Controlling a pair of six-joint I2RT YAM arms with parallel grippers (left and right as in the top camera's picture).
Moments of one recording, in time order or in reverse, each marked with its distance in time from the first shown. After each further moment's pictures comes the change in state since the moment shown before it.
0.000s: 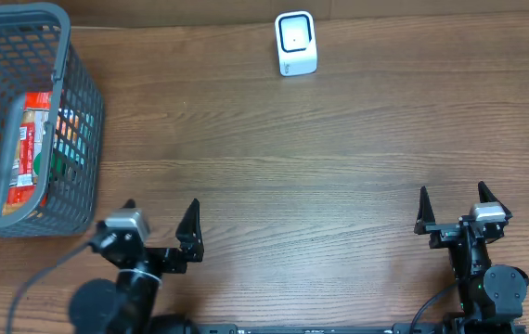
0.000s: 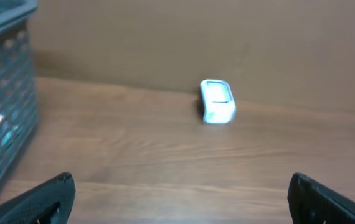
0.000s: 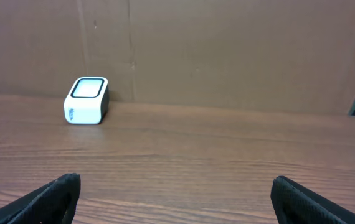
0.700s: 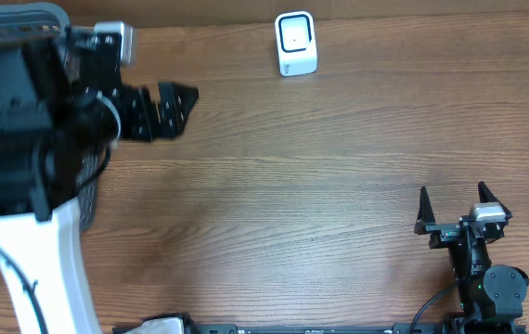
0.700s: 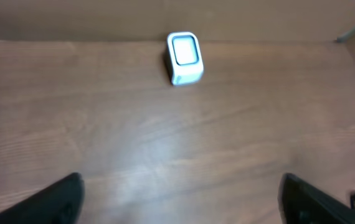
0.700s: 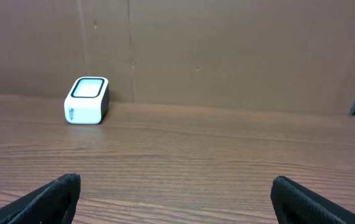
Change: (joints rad) left arm 0.002 1.133 1.225 -0.610 0.186 0.147; right arm 0.000 0.000 0.000 0.000 0.000 0.000
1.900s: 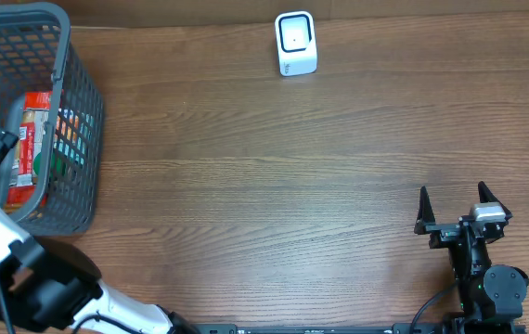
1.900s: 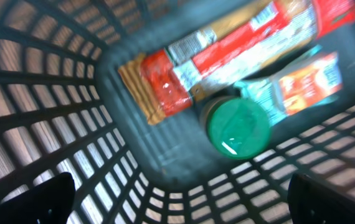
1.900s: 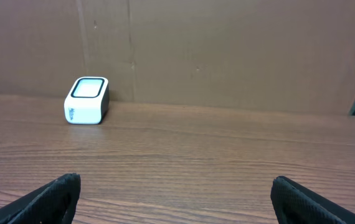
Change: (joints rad) left arm 0.685 0.462 0.037 -0.068 -0.501 -0.312; right arm 0.000 0.000 0.000 0.000 0.000 0.000
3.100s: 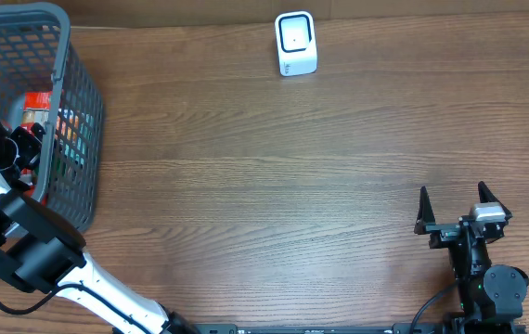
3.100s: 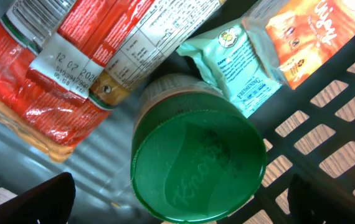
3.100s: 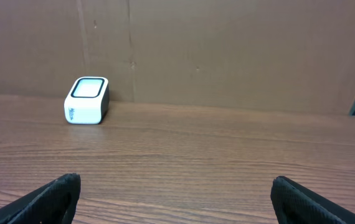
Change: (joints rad) left arm -0.023 0.271 0.000 0.042 0.230 0.215; right arm 0.000 0.000 0.000 0.000 0.000 0.000
